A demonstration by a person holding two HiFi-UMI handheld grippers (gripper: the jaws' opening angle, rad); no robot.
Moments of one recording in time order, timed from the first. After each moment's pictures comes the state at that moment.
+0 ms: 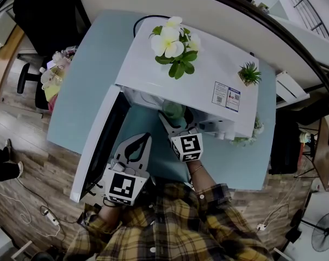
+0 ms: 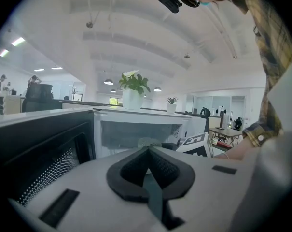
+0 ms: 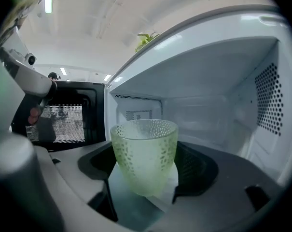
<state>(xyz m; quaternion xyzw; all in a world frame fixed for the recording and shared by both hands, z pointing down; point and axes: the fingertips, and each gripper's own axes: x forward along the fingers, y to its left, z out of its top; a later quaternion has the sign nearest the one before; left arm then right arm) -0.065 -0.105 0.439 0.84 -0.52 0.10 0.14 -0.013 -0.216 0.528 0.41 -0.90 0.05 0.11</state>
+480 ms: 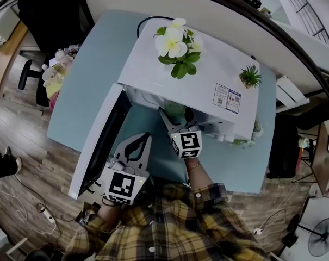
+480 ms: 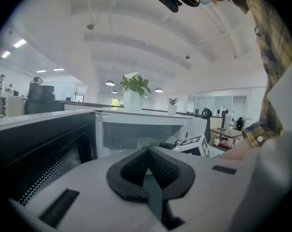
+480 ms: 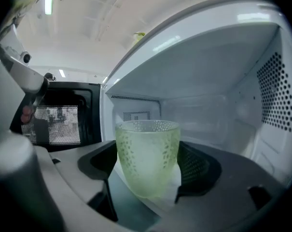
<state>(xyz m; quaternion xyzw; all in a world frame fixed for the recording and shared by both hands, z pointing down) -0.066 -0.104 0.437 0.83 -0.53 0.09 0.14 -0.015 -0.230 0.527 0.42 -0.90 0.04 0.08</state>
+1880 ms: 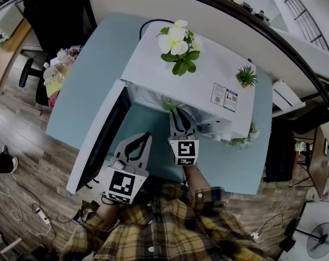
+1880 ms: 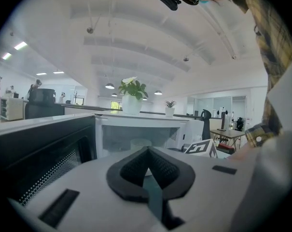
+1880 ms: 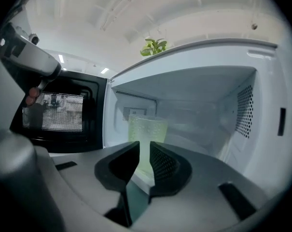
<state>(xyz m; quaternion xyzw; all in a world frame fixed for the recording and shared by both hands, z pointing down) -0.063 -0.092 0.430 0.83 -0.53 0.08 0.12 0.006 -0.203 0.530 0.46 -0.88 0.00 0.13</state>
